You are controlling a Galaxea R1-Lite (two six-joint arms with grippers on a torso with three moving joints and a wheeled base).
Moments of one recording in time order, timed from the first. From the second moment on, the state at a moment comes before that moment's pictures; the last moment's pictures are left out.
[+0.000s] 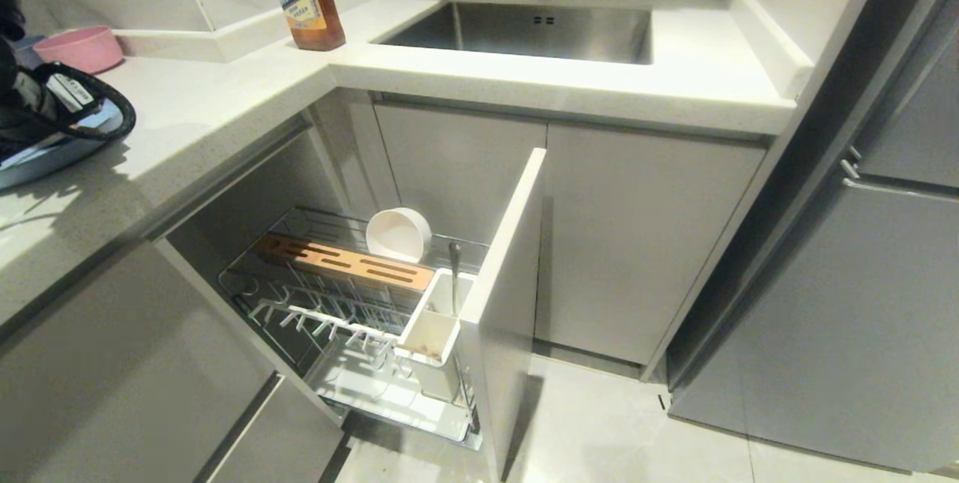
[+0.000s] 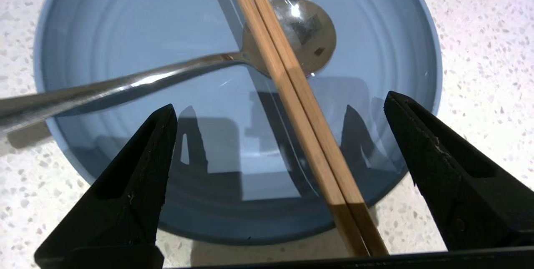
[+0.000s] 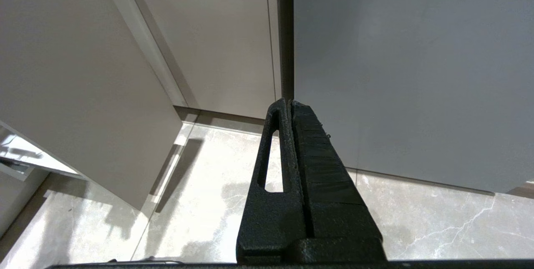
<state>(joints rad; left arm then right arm) 0.20 1.78 -1.92 0.58 0.58 -0.53 0.00 0.00 0.00 0.00 -0.02 0.07</state>
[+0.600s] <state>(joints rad) 0.21 1.79 -1.92 0.56 0.58 -0.53 0.00 0.00 0.00 0.00 -0.02 0.07</state>
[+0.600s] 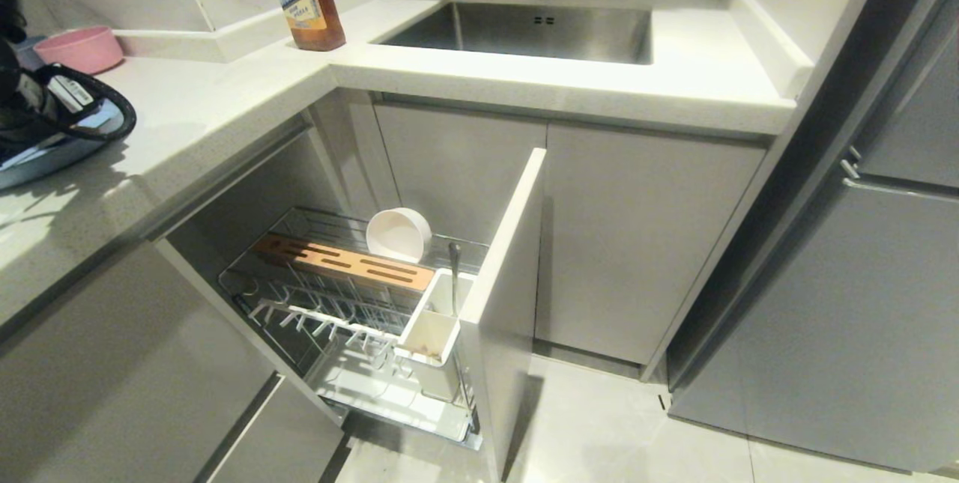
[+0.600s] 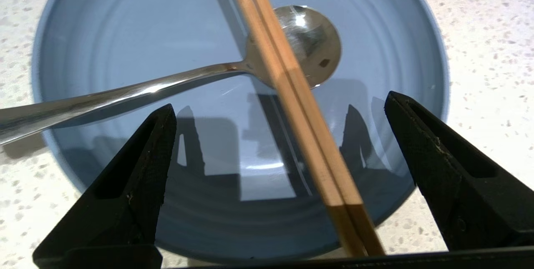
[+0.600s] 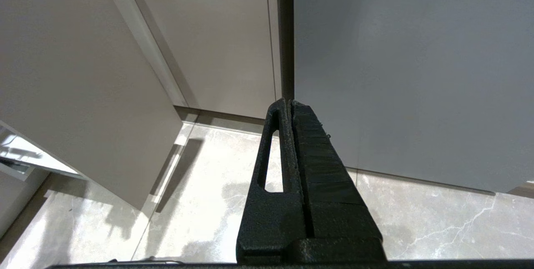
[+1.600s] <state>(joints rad) 0.22 1.80 -1.92 0.54 0.56 -0.52 0.00 0.00 0.00 0.00 -0.02 0.07</state>
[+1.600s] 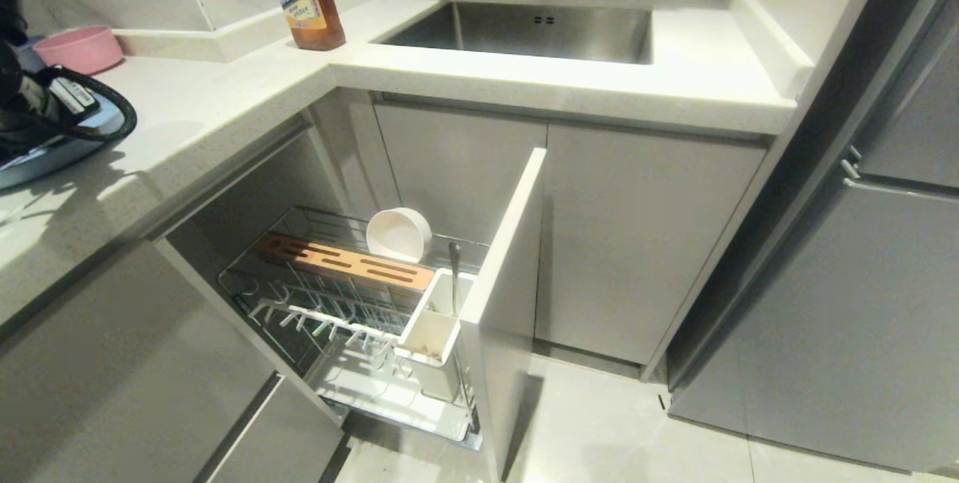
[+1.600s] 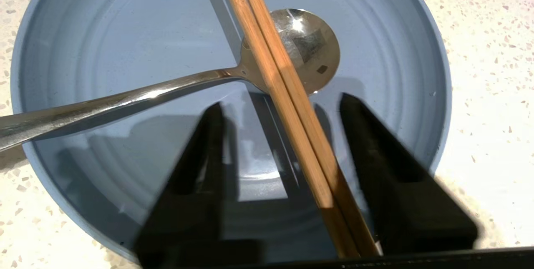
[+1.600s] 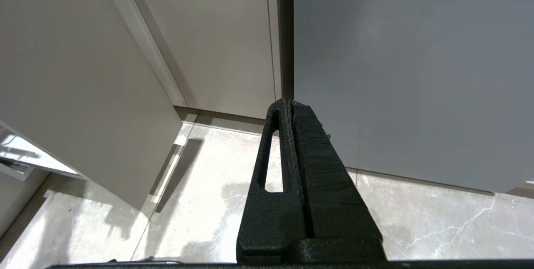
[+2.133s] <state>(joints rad) 0.22 1.79 -1.92 0.54 0.56 -0.52 0.00 0.00 0.00 0.00 -0.02 0.07</state>
